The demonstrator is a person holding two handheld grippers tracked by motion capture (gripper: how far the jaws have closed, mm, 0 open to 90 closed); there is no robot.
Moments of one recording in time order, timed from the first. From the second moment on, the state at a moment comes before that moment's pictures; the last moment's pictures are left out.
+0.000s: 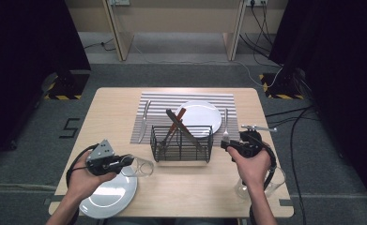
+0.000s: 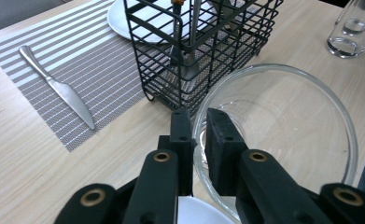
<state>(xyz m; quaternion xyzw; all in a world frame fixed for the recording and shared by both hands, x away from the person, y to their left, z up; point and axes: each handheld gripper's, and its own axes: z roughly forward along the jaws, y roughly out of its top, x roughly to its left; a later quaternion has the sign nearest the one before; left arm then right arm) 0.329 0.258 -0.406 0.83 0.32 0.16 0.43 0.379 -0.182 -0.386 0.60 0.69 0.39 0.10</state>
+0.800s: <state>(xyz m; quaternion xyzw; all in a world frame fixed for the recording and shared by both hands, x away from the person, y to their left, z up) 0.333 0.268 -0.402 0.82 0.33 0.17 0.43 0.378 -0.184 -0.386 0.61 0.68 0.39 0.11</state>
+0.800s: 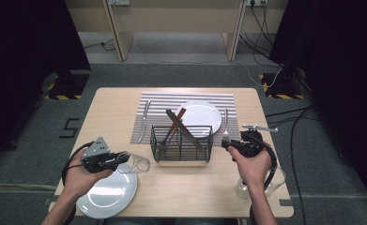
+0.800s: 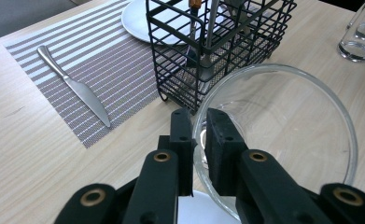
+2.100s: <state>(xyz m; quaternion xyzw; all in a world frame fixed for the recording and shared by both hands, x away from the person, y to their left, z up) 0.340 0.282 -0.400 0.82 0.35 0.18 0.43 0.378 -0.186 -0.385 0.61 0.68 0.40 0.11</state>
